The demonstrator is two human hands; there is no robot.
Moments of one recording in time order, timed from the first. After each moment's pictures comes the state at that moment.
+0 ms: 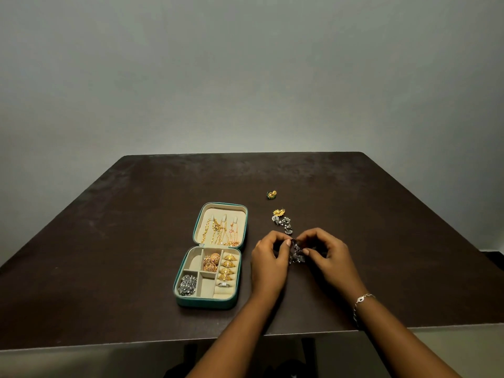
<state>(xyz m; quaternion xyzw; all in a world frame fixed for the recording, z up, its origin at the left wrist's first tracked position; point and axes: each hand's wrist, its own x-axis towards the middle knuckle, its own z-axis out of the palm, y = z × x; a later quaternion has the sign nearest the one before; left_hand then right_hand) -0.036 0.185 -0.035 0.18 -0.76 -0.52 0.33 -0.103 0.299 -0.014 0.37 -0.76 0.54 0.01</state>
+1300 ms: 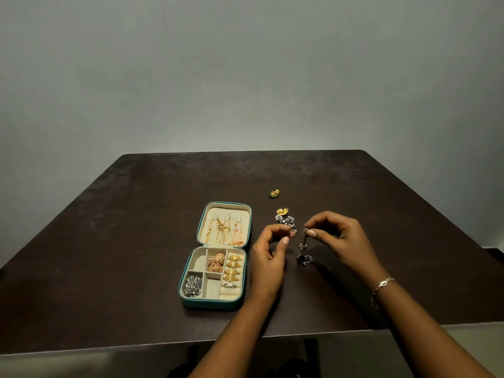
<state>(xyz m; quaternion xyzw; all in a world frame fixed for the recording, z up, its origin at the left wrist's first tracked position) -0.018 0.182 -0.018 0.09 -0.67 -0.64 0.35 -0.104 0.301 0.029 0.39 -0.73 0.55 -0.01</state>
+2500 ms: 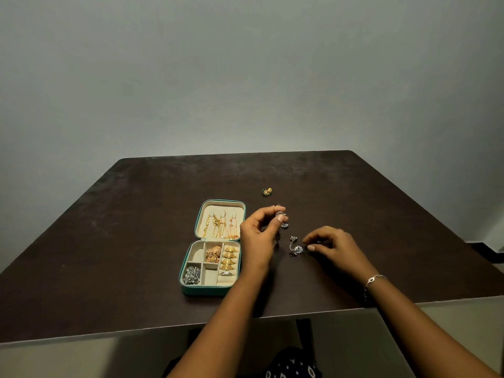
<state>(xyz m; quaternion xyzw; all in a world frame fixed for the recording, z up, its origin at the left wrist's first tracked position) -0.013 0.185 0.023 0.10 -0.61 -0.70 0.36 -0.109 0.326 0.005 0.35 -0.85 0.39 -0.06</state>
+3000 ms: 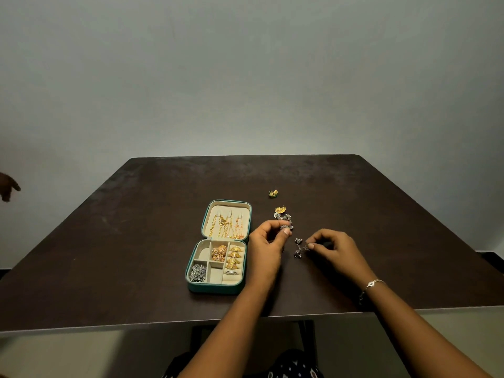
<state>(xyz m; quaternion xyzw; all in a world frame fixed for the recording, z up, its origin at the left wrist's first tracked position) -0.009 0.188 0.002 0.15 -0.64 -0.68 0.32 -0.103 0.318 0.000 0.33 -0.84 0.43 -0.06</state>
